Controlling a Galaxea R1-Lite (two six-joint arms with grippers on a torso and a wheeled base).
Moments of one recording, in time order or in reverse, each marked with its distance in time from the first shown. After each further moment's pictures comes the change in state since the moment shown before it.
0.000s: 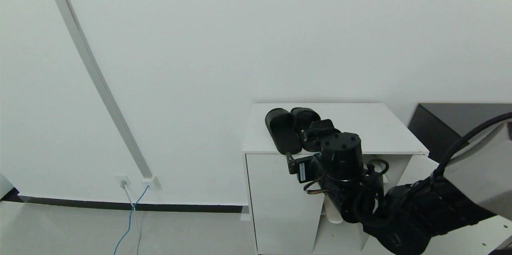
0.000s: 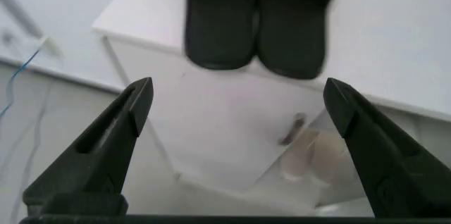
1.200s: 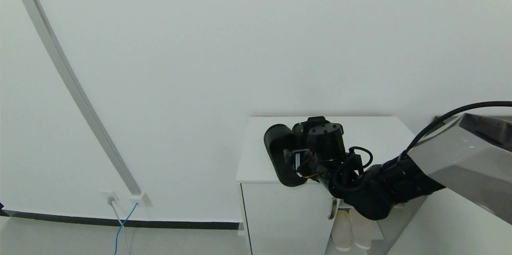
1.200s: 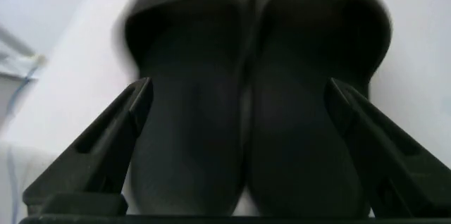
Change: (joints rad) left arm 0.000 0.000 -0.001 0.000 0.000 -0.004; right arm -0.091 0.142 -0.214 0.159 0.100 0.117
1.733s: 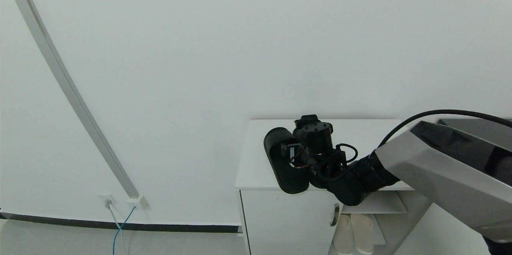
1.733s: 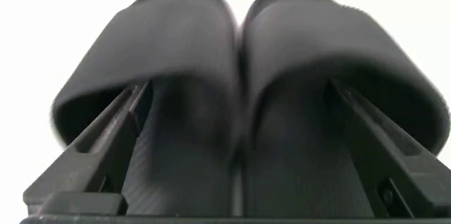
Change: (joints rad) left arm 0.000 0.000 0.000 0.000 0.001 -0.001; right arm -0.053 0.173 -0.200 -0.038 0.009 -0.051
